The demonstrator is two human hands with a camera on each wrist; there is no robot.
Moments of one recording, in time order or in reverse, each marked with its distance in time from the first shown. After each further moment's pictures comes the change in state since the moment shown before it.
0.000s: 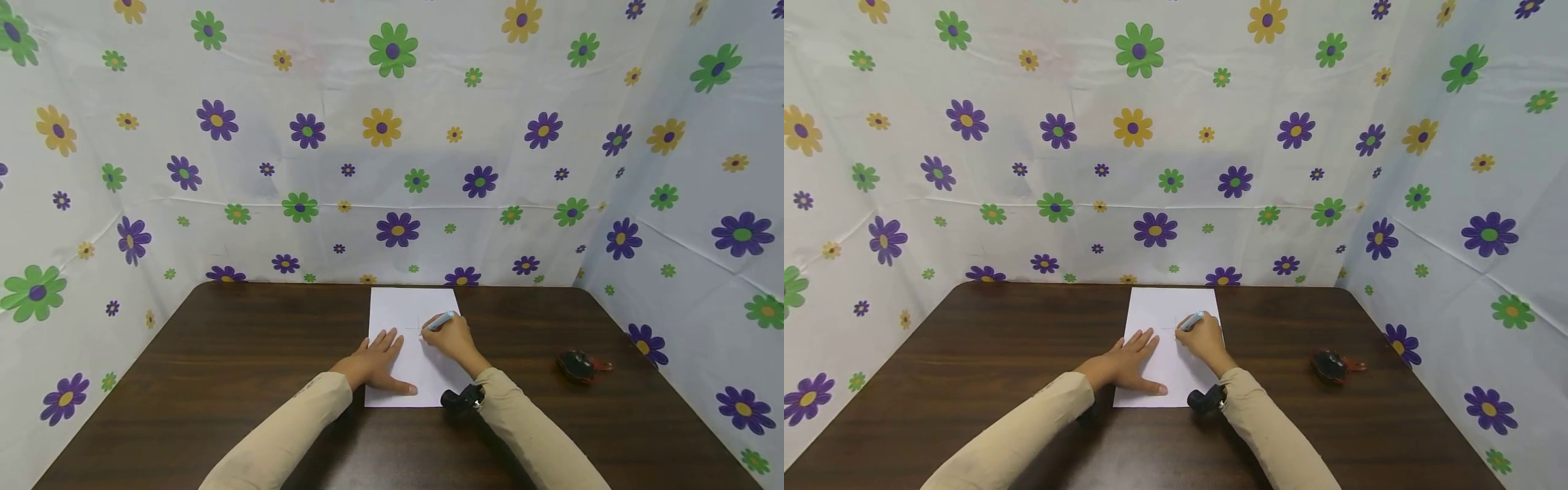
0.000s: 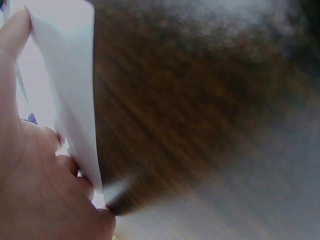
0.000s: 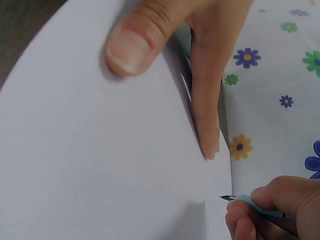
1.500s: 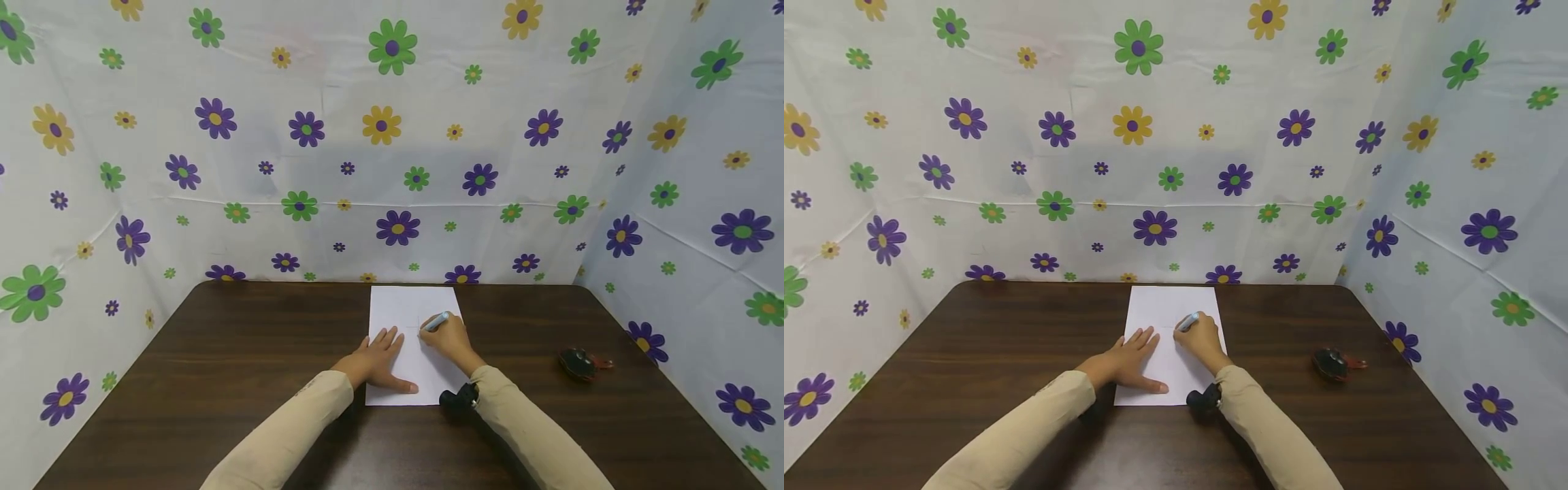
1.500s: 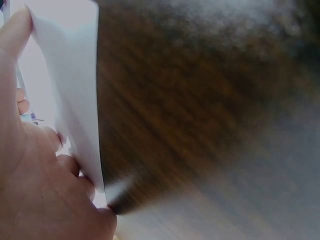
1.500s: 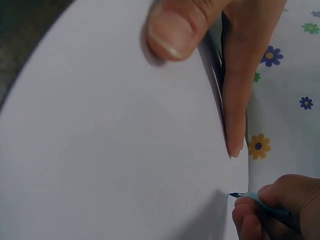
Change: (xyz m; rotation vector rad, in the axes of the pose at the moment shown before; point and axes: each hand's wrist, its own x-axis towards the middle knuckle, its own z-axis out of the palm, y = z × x) left_hand 0.000 0.002 -0.001 0.008 0.015 -0.010; right_hand 0.002 0.004 0.007 0.001 -0.011 -0.017
